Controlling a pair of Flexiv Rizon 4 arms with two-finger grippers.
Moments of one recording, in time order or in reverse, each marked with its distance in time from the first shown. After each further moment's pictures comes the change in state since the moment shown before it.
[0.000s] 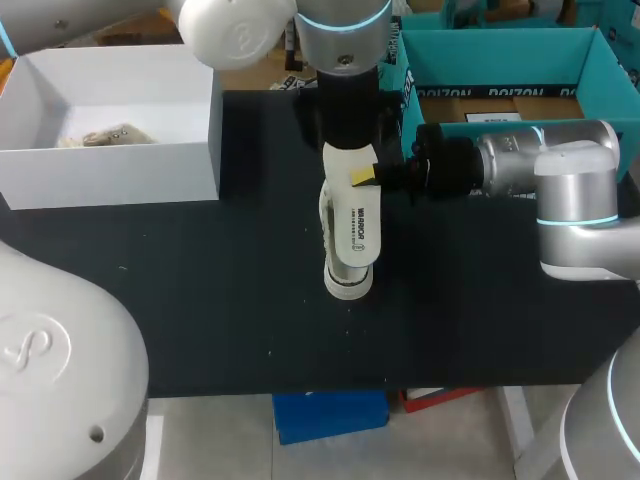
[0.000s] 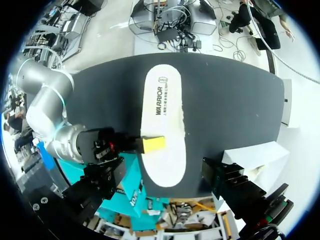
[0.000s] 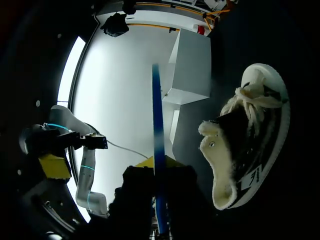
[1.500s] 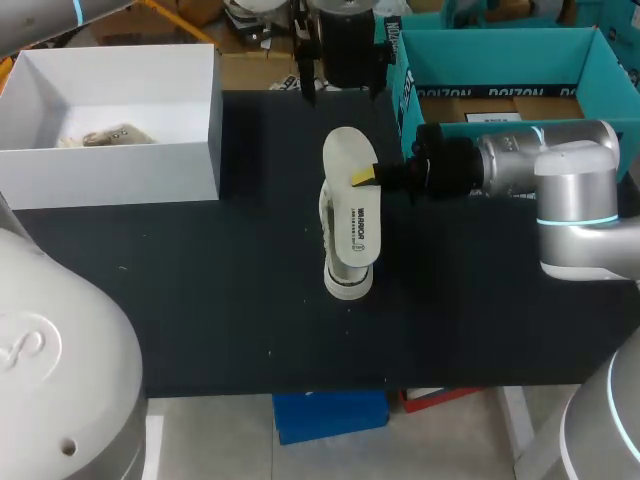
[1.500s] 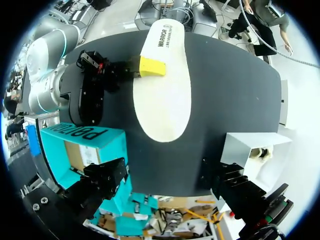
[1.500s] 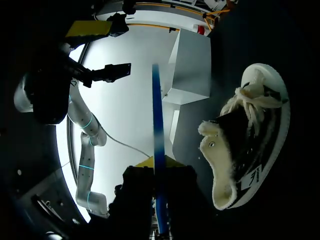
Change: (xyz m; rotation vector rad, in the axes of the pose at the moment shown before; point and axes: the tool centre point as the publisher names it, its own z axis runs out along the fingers) left arm 0.007 0.109 0.055 0.080 0.061 -0.075; right arm 0.000 0.000 0.000 0.000 0.000 0.000
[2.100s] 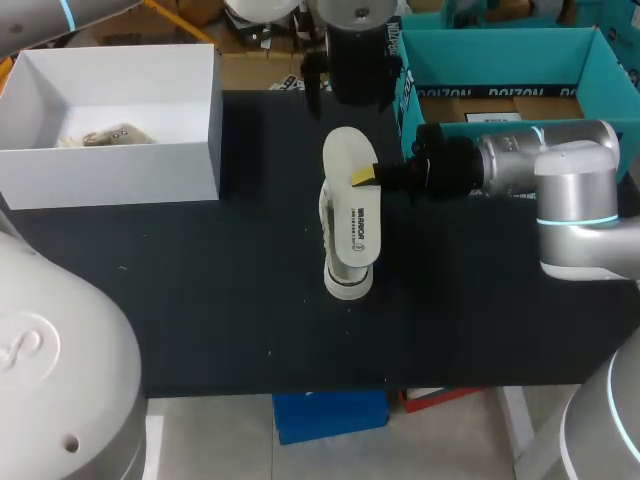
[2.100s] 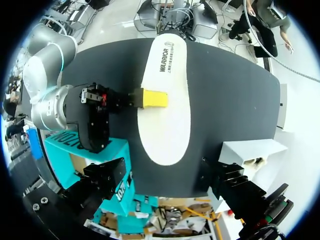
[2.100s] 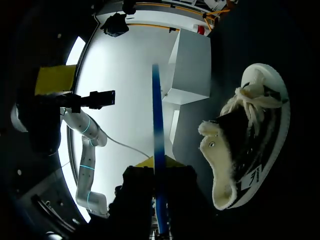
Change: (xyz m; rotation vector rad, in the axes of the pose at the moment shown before) left arm -0.004 -0.048 -0.023 -0.029 0.005 0.002; right arm 0.000 0.000 0.000 0.000 0.000 0.000
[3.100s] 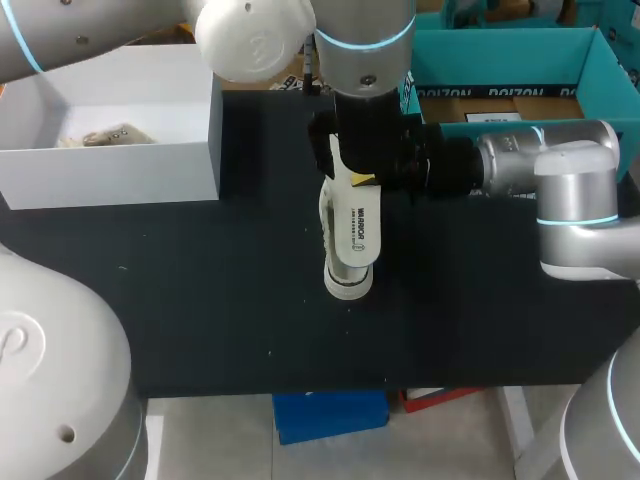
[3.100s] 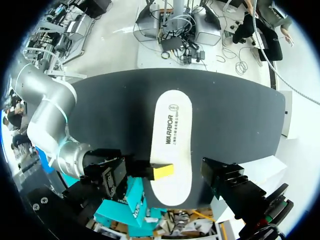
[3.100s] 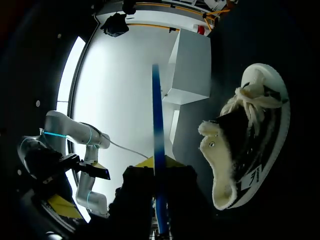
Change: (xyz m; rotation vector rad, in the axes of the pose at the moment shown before) left arm -0.006 -0.121 -0.024 0.009 -0.064 0.041; right arm 0.000 0.000 0.000 0.000 0.000 0.000
